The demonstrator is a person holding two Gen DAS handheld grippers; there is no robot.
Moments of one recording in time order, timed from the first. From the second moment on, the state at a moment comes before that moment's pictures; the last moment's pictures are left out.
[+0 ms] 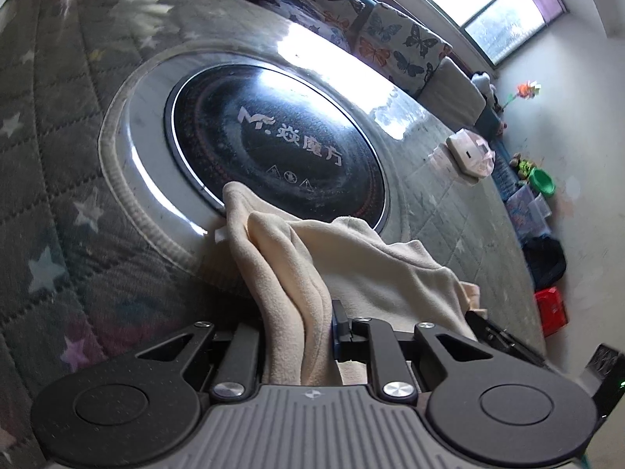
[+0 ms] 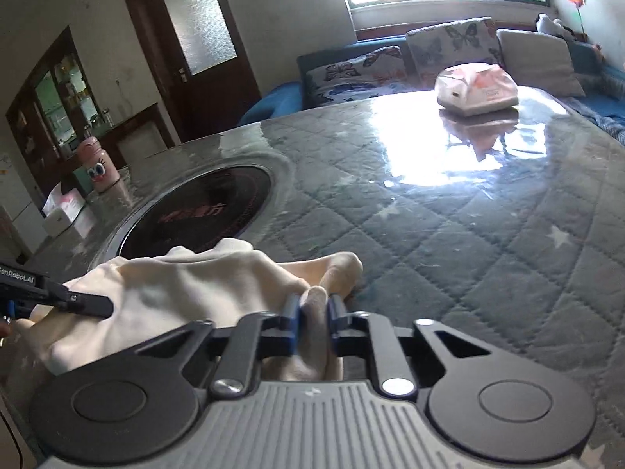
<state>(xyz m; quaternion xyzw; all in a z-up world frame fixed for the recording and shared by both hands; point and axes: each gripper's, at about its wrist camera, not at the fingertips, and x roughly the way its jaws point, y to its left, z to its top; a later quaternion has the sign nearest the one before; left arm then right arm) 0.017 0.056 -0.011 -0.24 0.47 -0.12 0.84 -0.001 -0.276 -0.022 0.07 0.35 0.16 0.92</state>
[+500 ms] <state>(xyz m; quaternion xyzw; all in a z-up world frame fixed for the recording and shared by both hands) 0.059 -0.022 0.046 -0.15 0.42 -0.21 0.87 -0.010 -0.312 0.056 0.03 0.26 0.11 0.96</state>
